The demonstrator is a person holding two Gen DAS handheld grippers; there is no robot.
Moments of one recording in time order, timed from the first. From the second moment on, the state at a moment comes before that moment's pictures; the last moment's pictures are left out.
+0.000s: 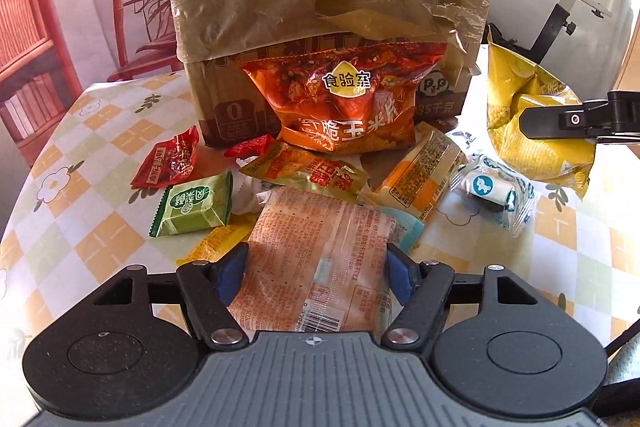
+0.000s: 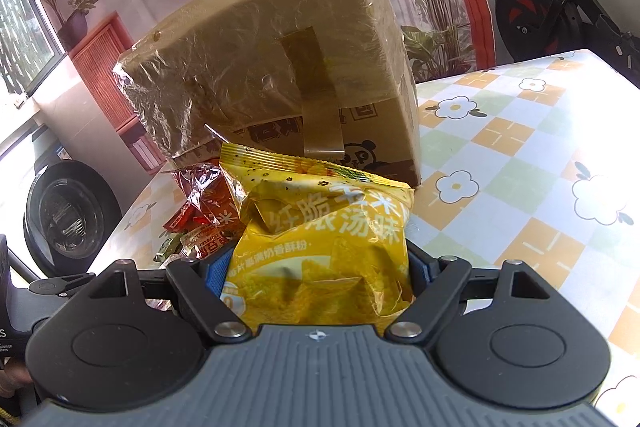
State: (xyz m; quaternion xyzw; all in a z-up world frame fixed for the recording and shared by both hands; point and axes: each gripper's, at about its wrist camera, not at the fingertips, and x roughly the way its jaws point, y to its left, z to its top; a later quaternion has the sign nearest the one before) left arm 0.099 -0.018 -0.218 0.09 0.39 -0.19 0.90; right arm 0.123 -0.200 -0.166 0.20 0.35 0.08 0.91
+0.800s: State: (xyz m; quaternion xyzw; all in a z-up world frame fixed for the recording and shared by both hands) left arm 0.100 0.001 -0.064 0.01 0.19 -0.19 0.96; right arm 0.142 -0.185 -0.065 0.14 0.21 0.14 0.96
